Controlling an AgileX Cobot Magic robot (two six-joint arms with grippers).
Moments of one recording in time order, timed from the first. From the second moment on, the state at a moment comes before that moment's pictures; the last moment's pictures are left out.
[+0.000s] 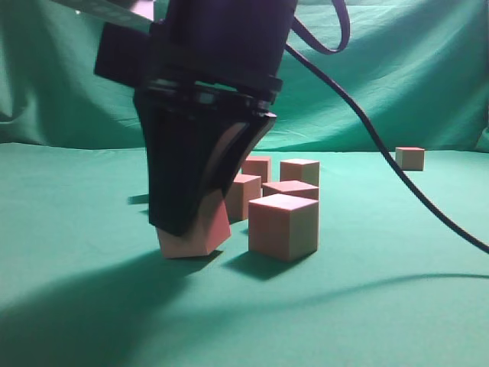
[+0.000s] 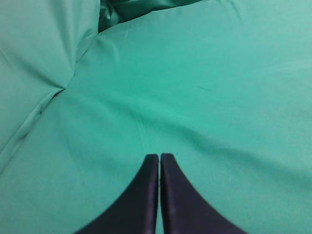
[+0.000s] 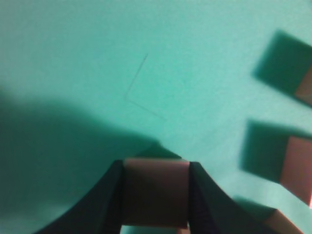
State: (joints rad) left arm 0.07 -0.02 0.02 0.41 0.37 -0.08; right arm 0.90 1.84 -1.16 0.19 0.71 -0.50
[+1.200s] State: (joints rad) left arm 0.07 -0.02 0.02 0.41 0.37 -0.08; right arm 0.90 1.85 -1.27 0.20 0.85 -0.54
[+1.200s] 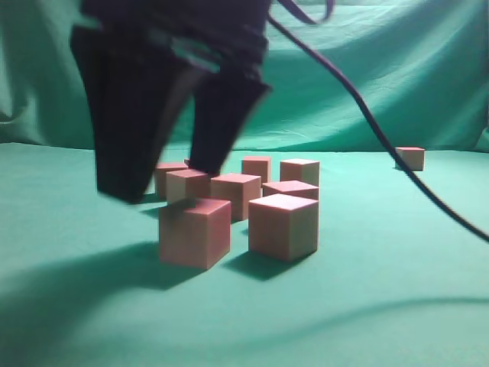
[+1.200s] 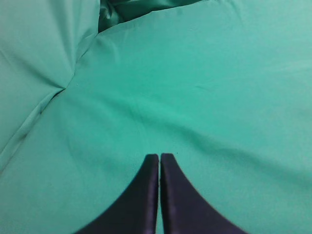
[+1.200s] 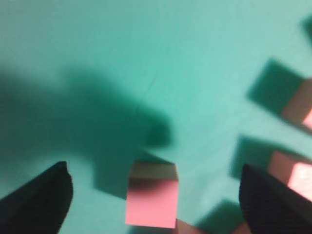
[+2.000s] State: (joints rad) left arm 0.07 -0.02 0.02 0.41 0.37 -0.08; right arm 0.74 1.85 -1.84 -0.41 1.16 -0.18
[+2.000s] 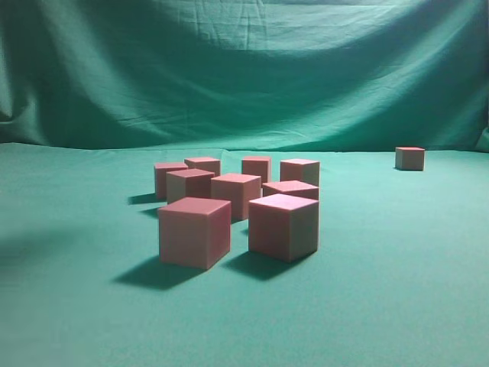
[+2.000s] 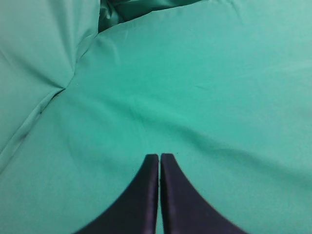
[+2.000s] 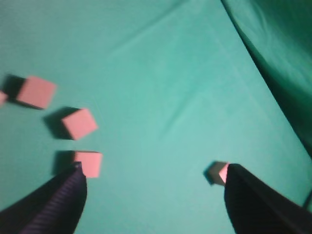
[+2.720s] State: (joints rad) left arm 0.07 -0.02 0.02 0.41 0.37 -0.08; right arm 0.09 2.10 -1.84 -0.06 0.91 0.17
